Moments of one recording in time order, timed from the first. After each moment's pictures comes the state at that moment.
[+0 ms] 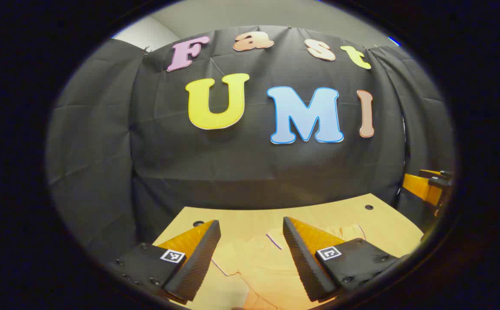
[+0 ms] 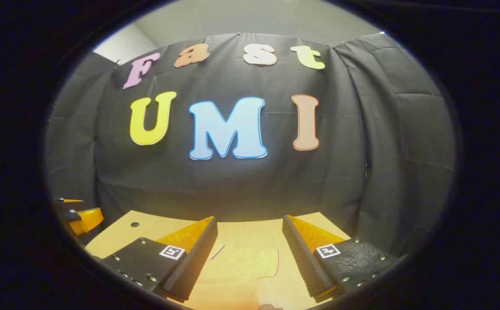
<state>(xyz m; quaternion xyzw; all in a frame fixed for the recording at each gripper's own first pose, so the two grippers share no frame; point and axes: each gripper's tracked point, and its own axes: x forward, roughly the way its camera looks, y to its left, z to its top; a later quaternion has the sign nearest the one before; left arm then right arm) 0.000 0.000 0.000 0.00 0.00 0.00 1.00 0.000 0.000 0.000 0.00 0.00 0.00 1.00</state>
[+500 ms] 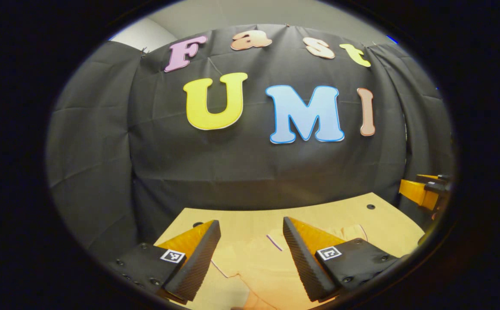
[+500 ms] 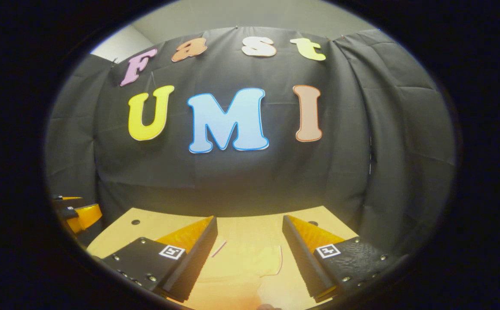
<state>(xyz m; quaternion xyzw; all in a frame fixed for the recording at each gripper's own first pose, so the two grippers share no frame) 0.010 -0.004 0.006 0.01 0.01 0.00 1.00 0.013 0.001 -0.013 0.01 0.02 0.01 1.00</state>
